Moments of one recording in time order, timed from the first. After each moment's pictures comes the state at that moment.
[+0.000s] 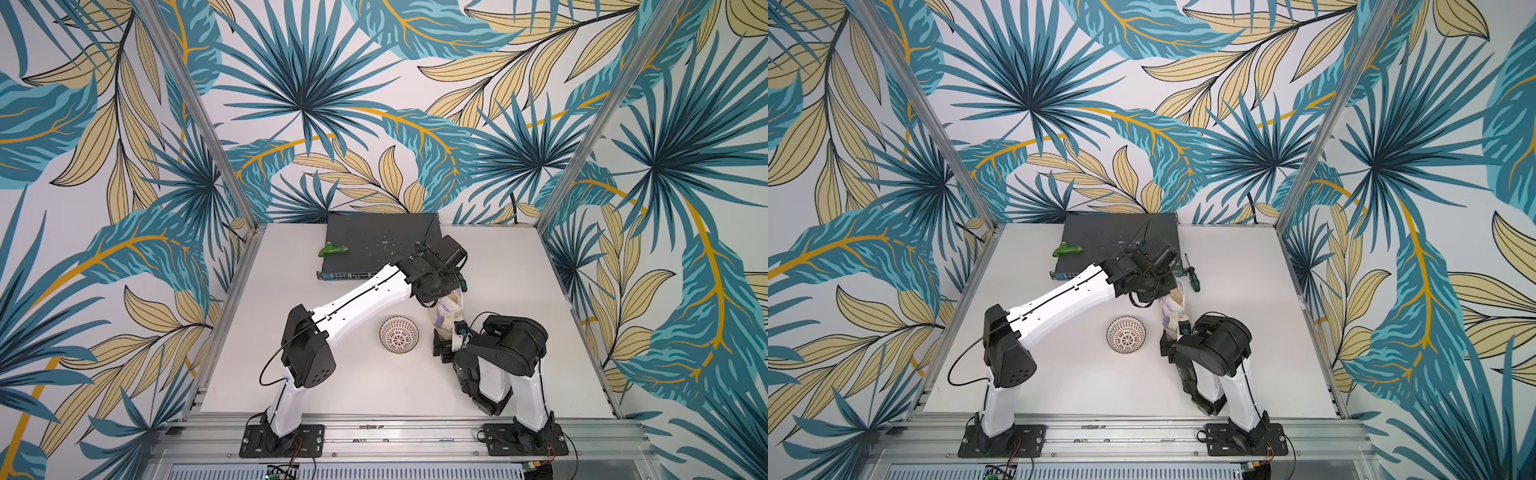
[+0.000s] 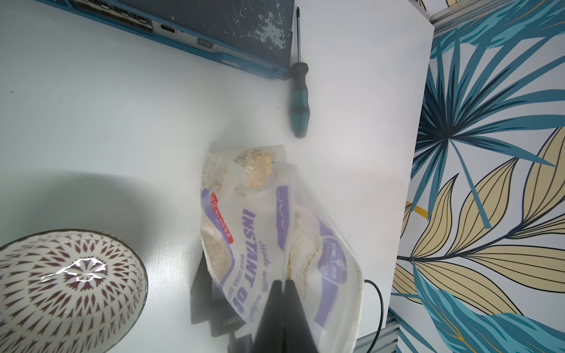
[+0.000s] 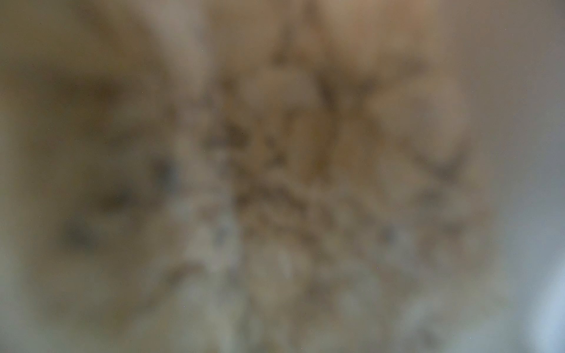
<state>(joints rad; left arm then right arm) -0.92 2.03 2.06 -0.98 -0.07 -1.18 0.92 2.07 0.14 1.59 0.69 0.18</state>
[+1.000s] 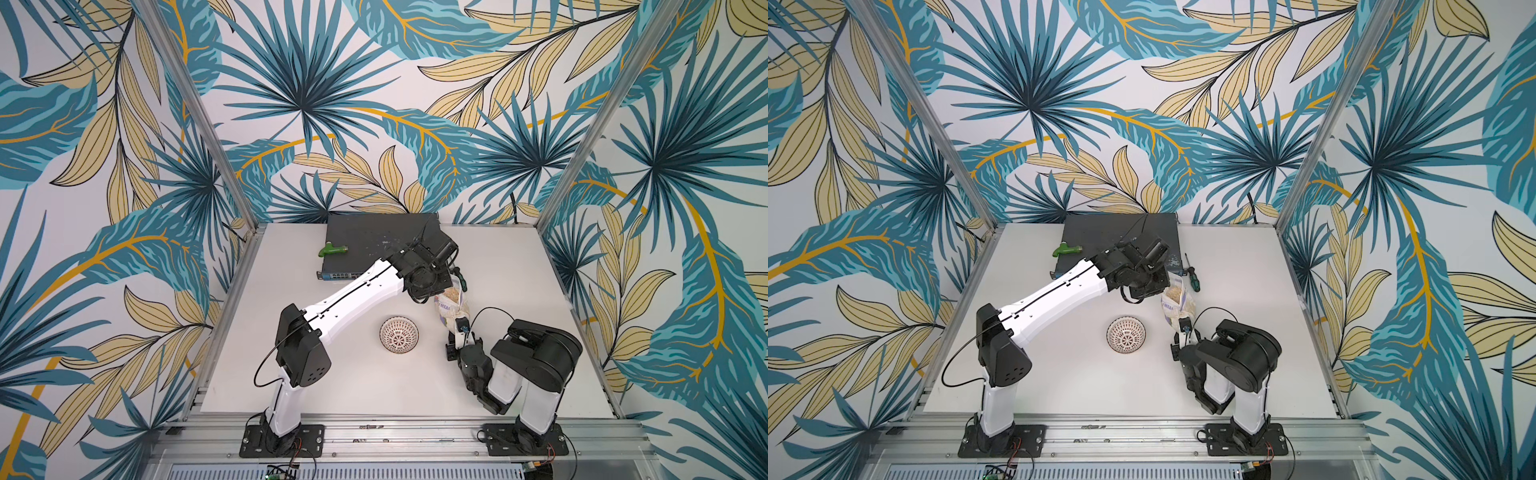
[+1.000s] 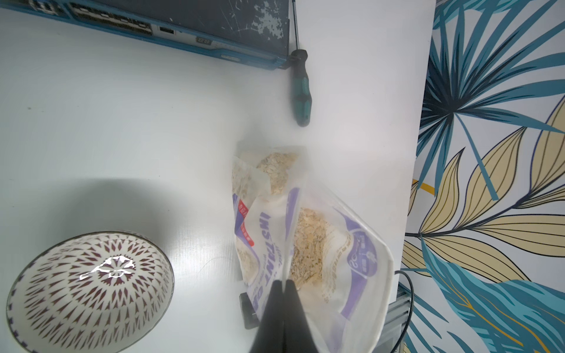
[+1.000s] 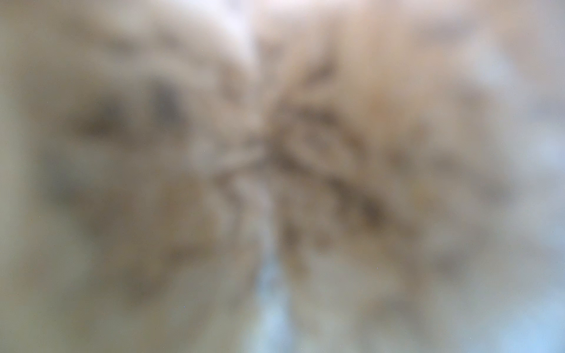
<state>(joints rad) -0.86 2.00 2.07 -1.02 0.03 -1.05 0.90 1.81 0.10 1.41 0.68 0.05</state>
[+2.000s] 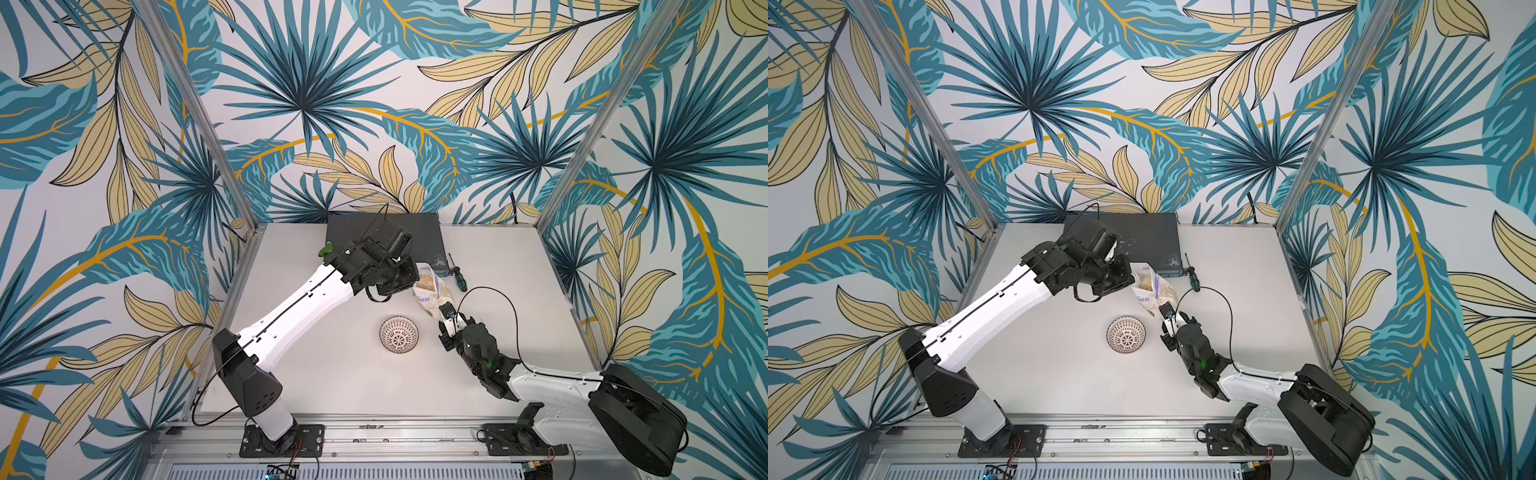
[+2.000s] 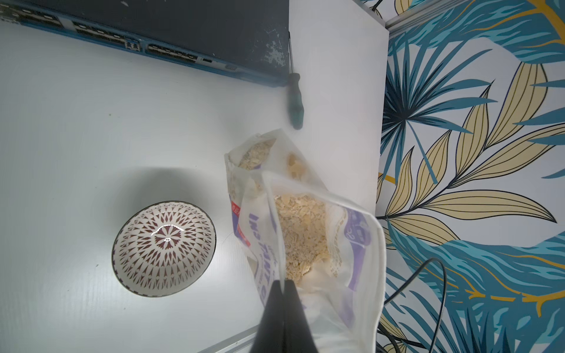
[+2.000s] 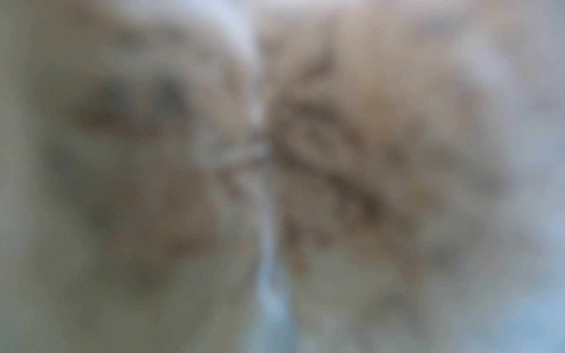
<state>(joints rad) -0.76 1.64 1.79 -0.98 0.12 -1.00 0.88 1.23 0.30 0.62 0.45 -0.21</state>
